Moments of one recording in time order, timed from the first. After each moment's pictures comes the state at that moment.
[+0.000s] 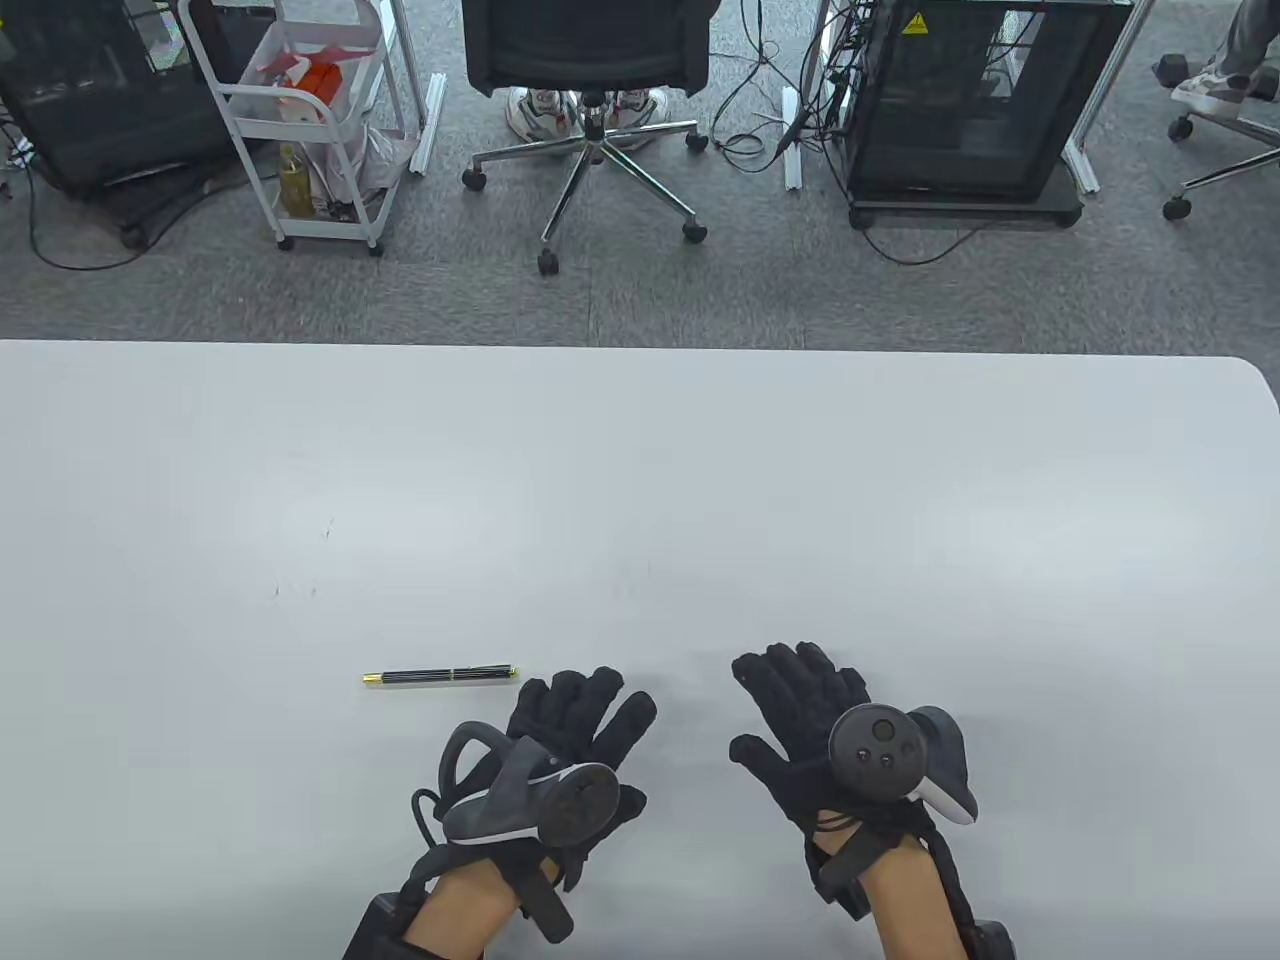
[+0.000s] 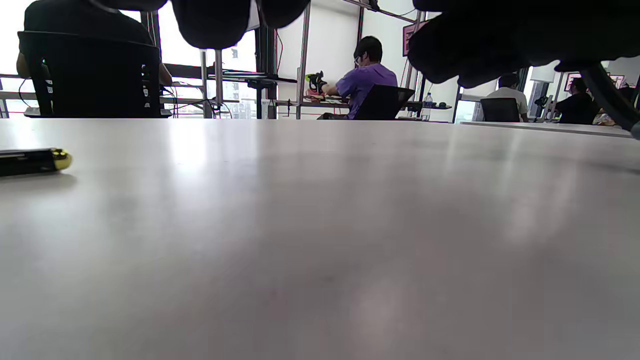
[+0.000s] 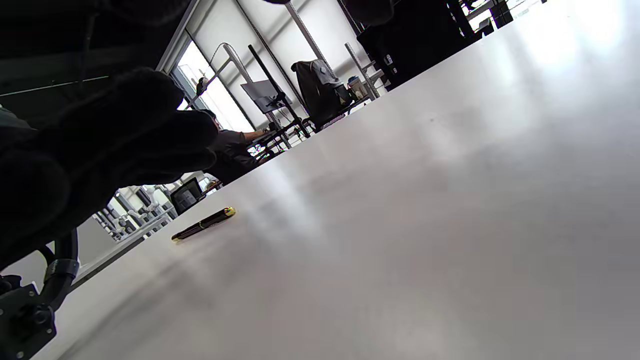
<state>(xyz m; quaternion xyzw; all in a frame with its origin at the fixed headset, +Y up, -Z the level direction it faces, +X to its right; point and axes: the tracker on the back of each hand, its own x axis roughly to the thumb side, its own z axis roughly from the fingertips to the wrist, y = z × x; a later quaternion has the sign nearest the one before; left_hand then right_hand) -0.103 -0.751 -0.203 -0.02 -0.32 0.02 0.95 0.168 -0.754 -0.220 0.21 0.07 0.92 0.31</state>
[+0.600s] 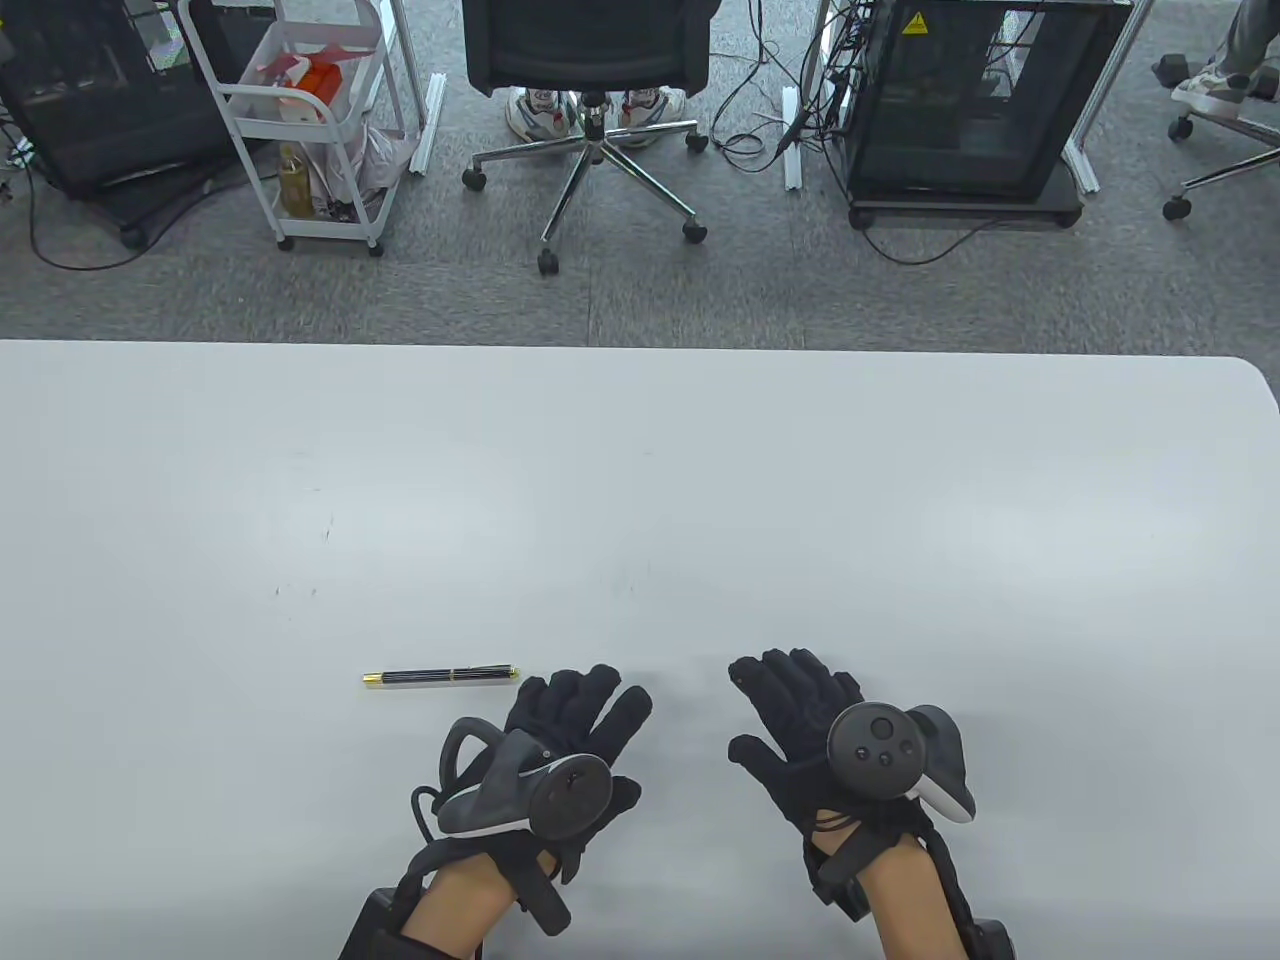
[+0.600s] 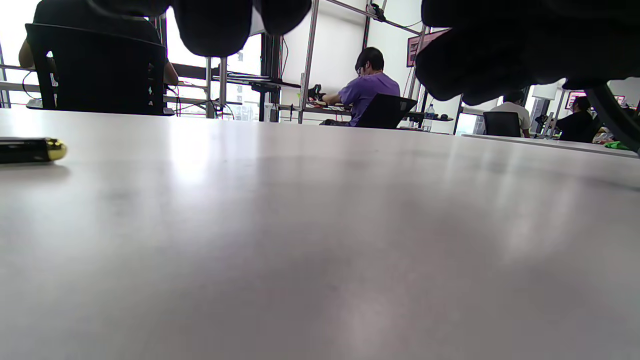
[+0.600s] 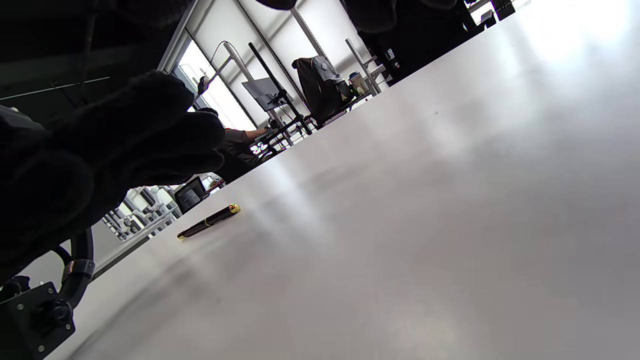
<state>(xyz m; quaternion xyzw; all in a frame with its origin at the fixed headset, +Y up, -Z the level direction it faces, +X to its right) -0.107 -0.754 -0.207 -0.03 -0.31 0.03 0.95 0.167 -0.757 -0.220 0.22 0.08 0.92 0.31</state>
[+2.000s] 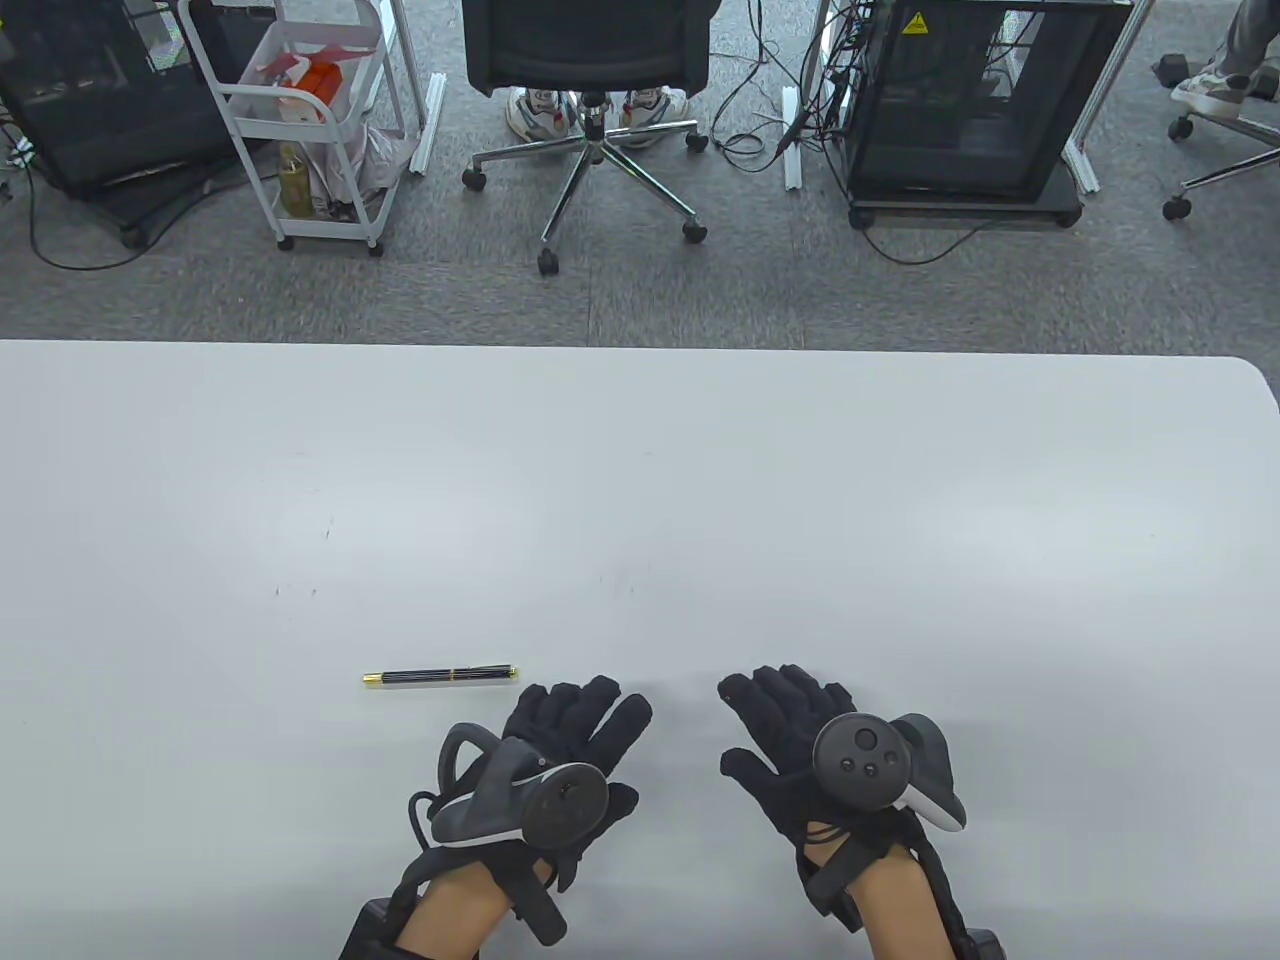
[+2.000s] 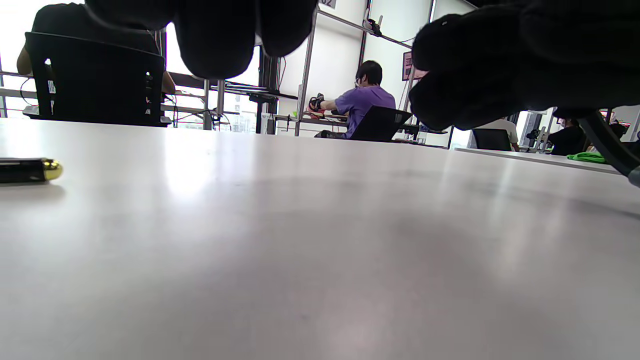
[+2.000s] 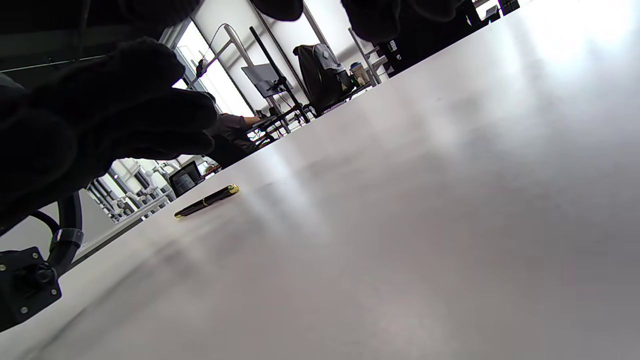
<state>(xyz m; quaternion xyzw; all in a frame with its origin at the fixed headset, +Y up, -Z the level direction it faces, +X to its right) -0.110 -0.747 -0.202 -0.01 -0.31 0.05 0.95 0.160 -0.757 -0.214 0.22 0.08 0.93 0.29</state>
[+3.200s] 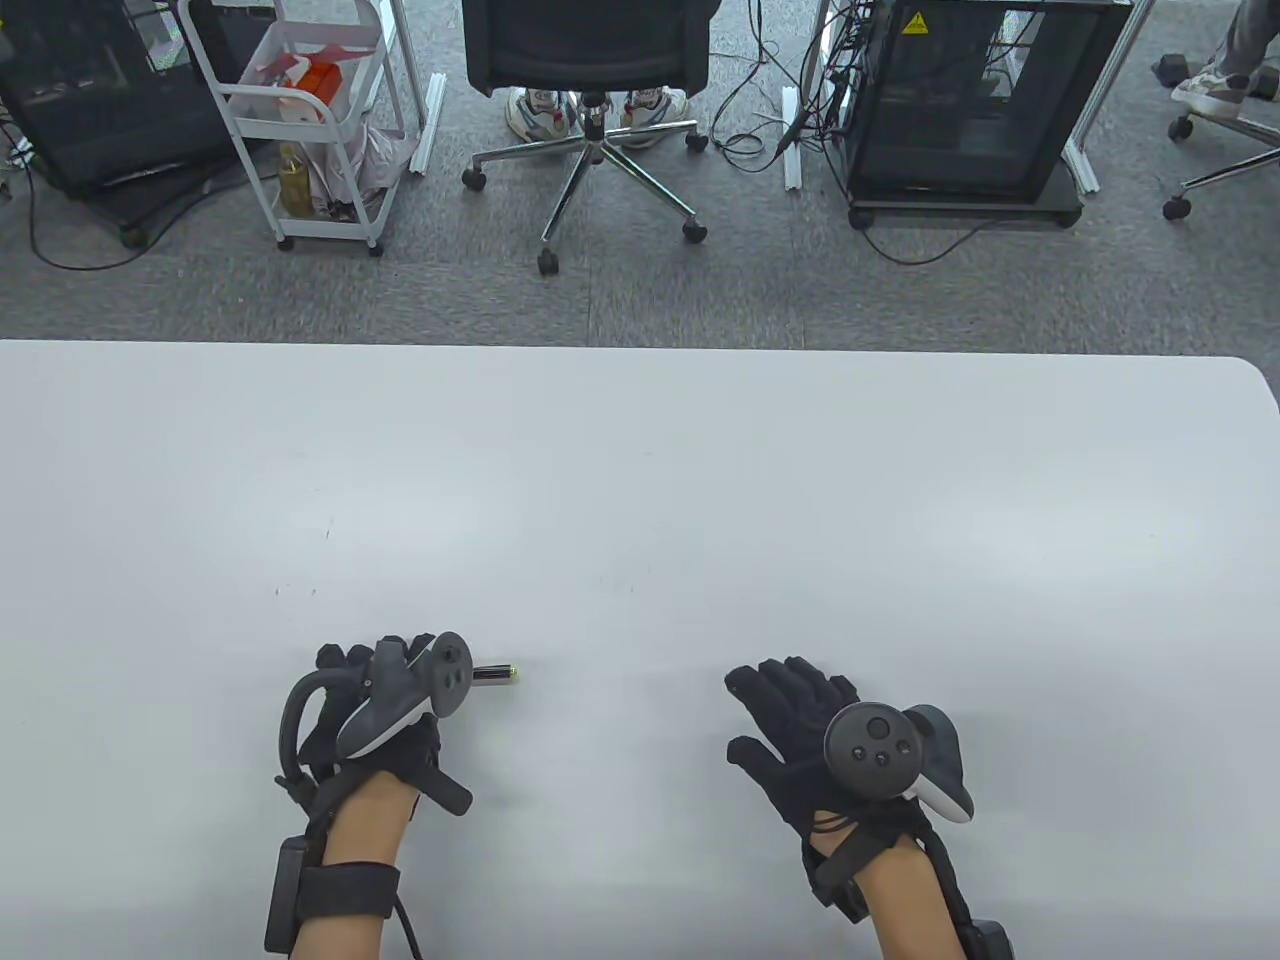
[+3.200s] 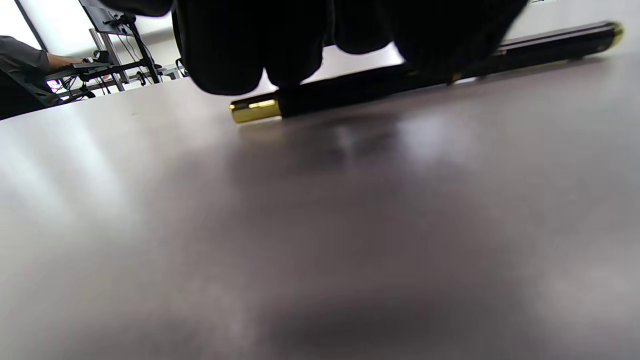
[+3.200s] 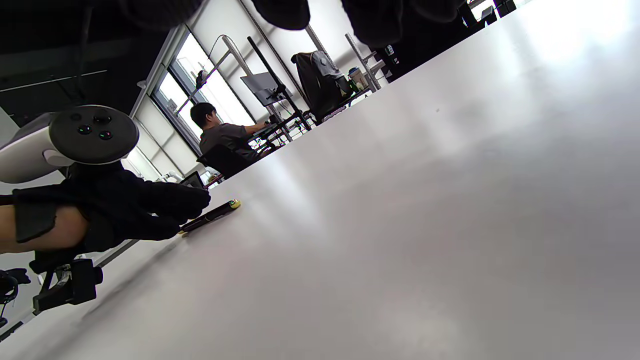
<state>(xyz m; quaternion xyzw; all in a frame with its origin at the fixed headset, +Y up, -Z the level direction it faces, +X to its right) -0.233 -0.773 -0.278 -0.14 0.02 -0.10 0.99 0.164 -0.754 -0.219 0.22 0.08 0.92 0.31</state>
